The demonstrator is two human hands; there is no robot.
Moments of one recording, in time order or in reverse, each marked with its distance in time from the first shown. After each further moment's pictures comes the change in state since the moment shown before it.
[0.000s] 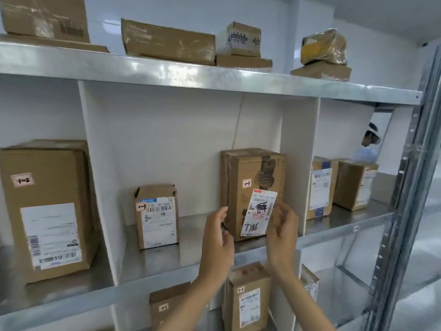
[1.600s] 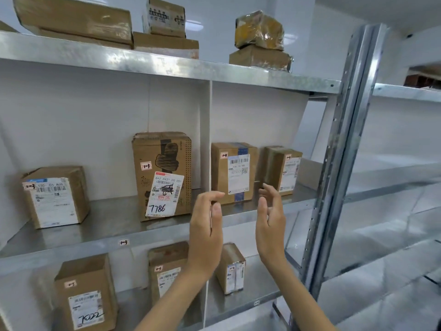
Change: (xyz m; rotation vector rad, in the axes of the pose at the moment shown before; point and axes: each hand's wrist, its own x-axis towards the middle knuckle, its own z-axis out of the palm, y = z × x) left_hand -0.046 0.145 0.190 -0.114 0.141 0.202; right_hand 0.088 0.042 -0.209 0.092 -0.116 -0.111
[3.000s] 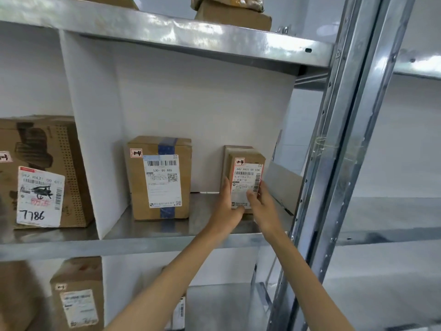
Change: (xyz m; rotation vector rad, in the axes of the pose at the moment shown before) left_hand 0.094 -0.107 0.312 -0.076 -0.293 -0.491; right_hand 0.231 0.204 -0.103 0.123 -0.473 0.185
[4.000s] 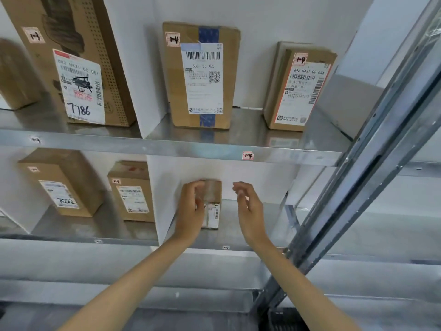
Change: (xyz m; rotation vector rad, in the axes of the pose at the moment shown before) left_hand -0.174 -0.162 -0.074 0.346 0.478 -0.145; right_hand -0.162 0.109 0.105 0.065 -0.093 0.157
